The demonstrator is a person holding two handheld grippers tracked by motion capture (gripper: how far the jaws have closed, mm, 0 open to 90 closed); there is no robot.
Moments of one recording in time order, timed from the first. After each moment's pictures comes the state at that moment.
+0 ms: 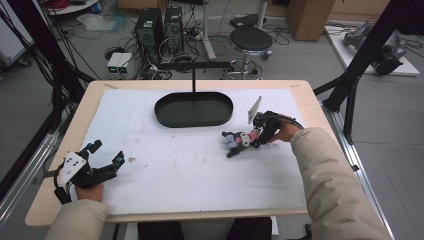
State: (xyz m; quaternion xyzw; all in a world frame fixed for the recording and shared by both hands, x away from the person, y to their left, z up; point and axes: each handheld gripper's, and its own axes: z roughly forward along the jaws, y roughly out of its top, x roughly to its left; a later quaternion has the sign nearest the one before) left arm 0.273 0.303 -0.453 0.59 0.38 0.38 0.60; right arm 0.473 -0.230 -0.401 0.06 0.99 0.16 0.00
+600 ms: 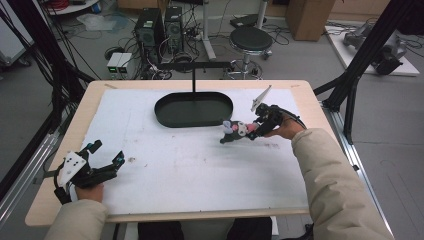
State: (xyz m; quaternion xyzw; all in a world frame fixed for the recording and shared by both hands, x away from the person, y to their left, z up) left arm 0.273 0.303 -0.453 0.59 0.38 0.38 0.60; right arm 0.474 -0.236 -0.373 0.16 0.95 0.27 -0.02
